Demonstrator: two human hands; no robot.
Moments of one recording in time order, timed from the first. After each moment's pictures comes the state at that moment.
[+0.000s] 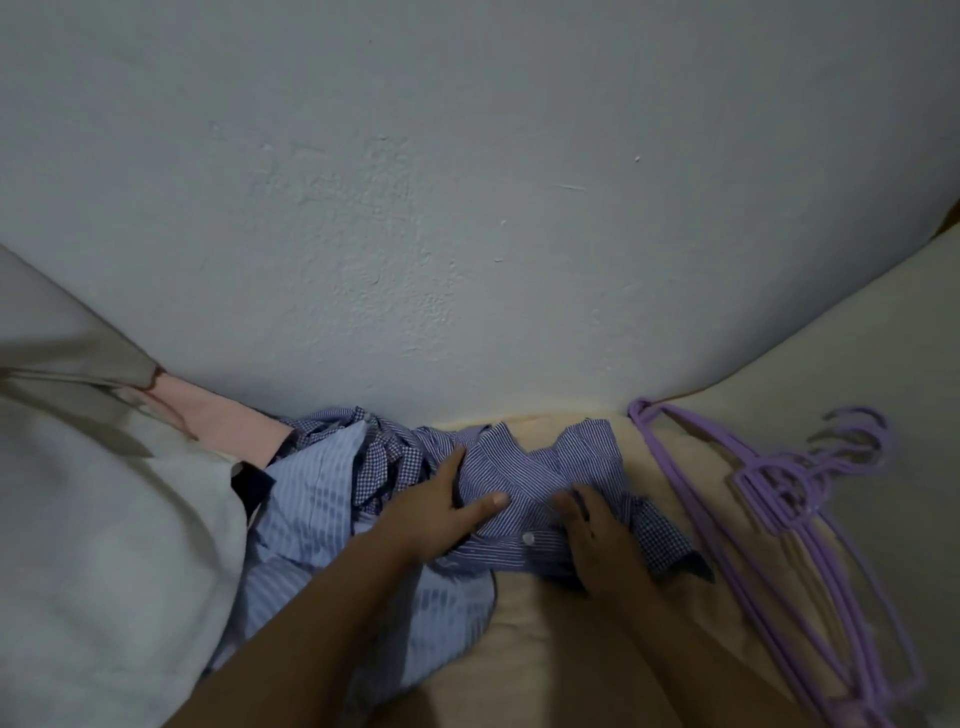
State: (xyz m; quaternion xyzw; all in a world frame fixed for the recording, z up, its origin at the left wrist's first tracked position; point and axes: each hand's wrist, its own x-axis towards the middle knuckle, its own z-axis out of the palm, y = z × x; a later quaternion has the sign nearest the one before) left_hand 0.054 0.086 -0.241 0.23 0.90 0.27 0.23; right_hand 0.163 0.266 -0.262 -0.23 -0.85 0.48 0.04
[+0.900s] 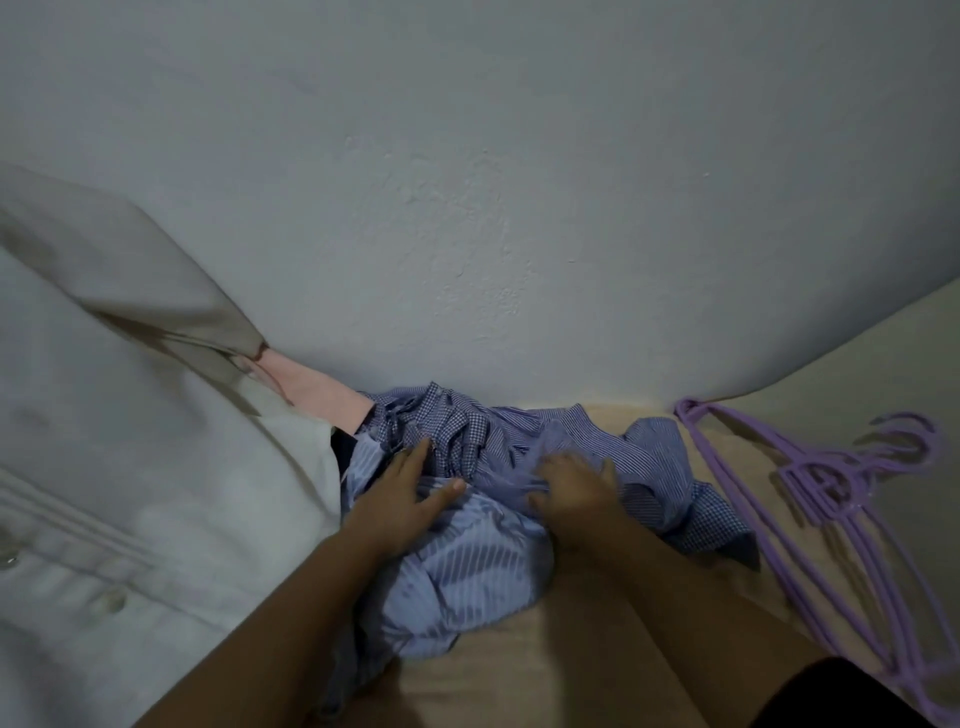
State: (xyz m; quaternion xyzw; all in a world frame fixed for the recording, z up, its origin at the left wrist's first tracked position) left_hand 0.061 -0.025 -0.250 0.16 0.93 0.31 0.14; right_hand 0.120 0.194 -0.223 -0.09 -0.99 0.13 -0.07
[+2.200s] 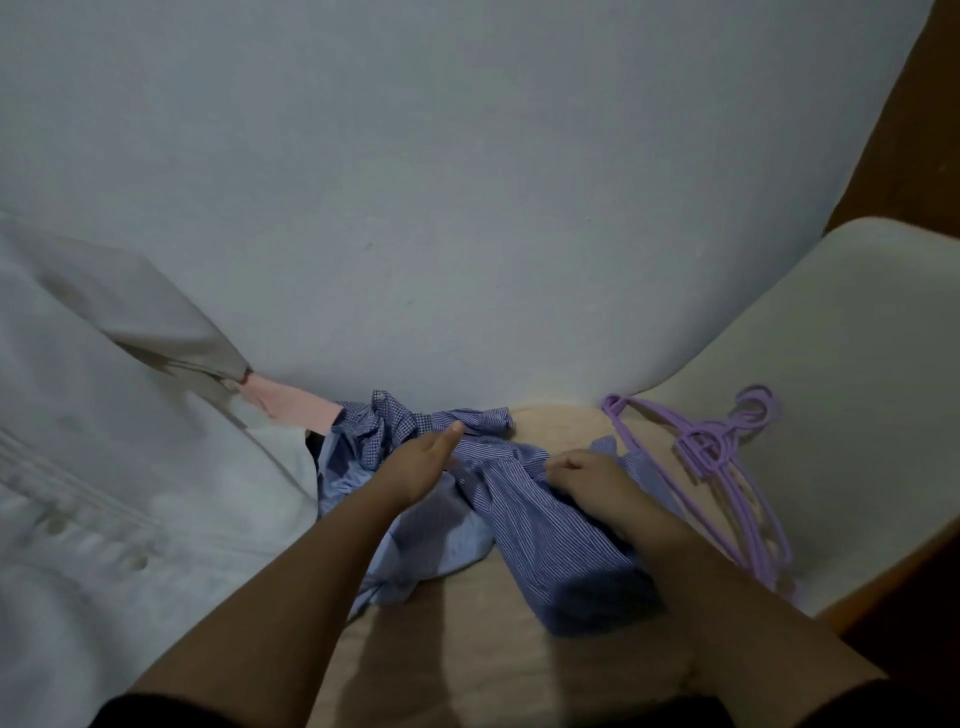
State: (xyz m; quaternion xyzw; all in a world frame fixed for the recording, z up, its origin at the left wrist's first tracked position) left_hand 0.146 0.032 -0.149 0.19 0.89 0.39 0.16; right_hand 0.246 0.229 -0.149 -0.21 -0.84 0.50 0.01
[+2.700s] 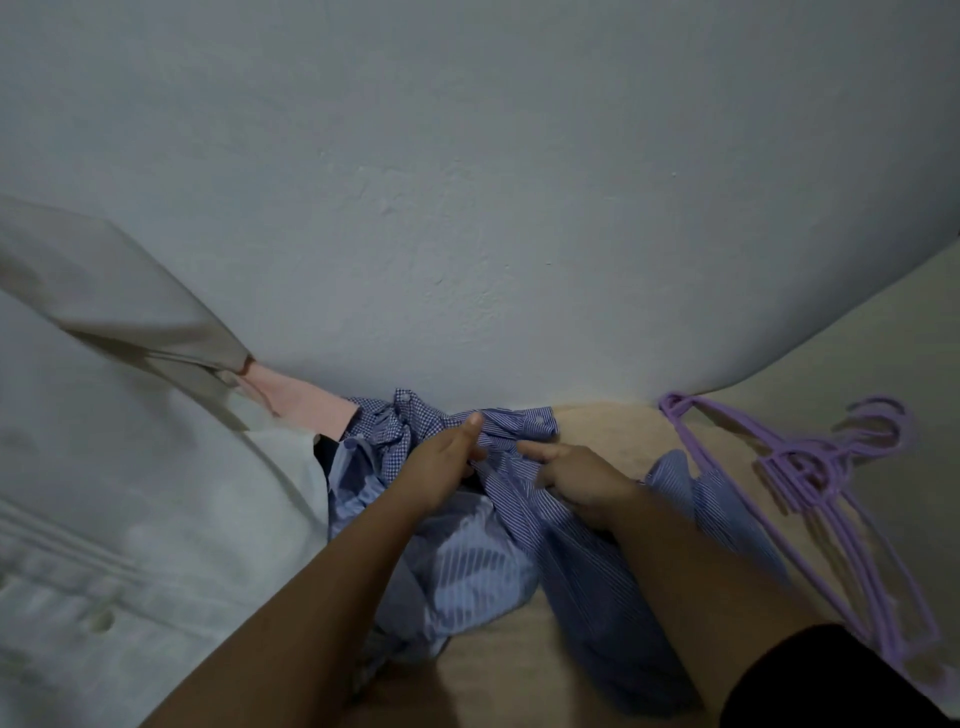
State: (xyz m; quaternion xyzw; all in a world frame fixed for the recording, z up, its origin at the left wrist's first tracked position) left_hand 0.074 0.038 -0.186 0.13 0.84 0.49 0.17; right_hand 0.124 0.210 -0.196 -0.23 -0.75 0.61 -0.12
